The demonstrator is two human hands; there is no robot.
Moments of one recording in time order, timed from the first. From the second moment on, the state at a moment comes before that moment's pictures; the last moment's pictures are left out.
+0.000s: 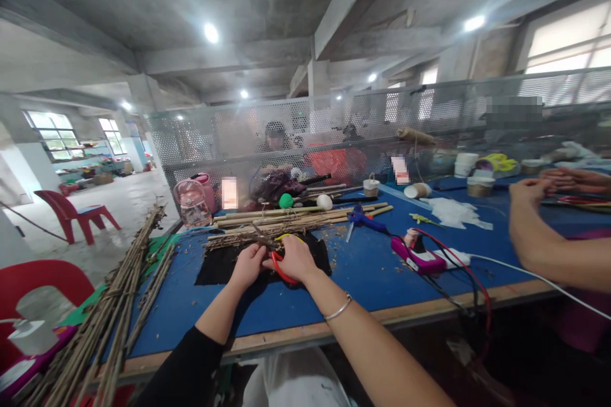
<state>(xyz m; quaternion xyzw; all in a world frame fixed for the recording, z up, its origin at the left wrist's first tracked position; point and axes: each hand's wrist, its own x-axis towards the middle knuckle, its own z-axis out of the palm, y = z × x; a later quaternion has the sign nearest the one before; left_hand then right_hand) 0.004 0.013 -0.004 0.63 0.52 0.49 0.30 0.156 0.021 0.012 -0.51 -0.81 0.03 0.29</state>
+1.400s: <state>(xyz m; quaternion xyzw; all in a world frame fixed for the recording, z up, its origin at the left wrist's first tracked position) 0.002 0.009 0.001 0.66 0.56 0.46 0.22 0.159 0.015 0.021 -0.57 -0.79 0.07 0.20</state>
